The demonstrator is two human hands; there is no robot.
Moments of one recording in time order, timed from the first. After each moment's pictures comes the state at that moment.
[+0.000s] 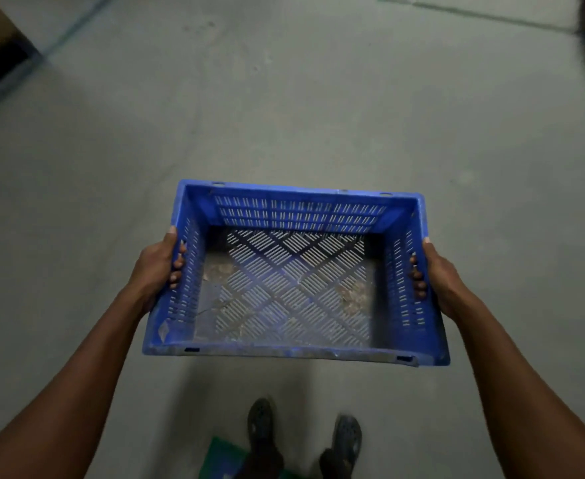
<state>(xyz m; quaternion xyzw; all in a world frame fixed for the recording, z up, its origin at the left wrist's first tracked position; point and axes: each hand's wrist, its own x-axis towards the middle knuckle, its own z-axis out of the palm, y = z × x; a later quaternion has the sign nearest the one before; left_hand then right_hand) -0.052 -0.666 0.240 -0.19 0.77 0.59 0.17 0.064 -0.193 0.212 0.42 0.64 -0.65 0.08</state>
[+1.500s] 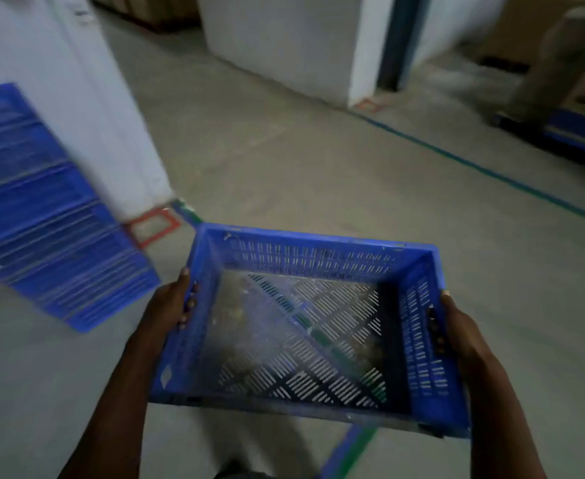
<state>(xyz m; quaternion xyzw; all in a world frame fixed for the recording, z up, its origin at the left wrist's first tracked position) 1.033 -0.621 0.465 -0.74 0.26 0.40 -0.47 0.554 -0.700 0.457 -0.34 0.69 -0.33 0.55</state>
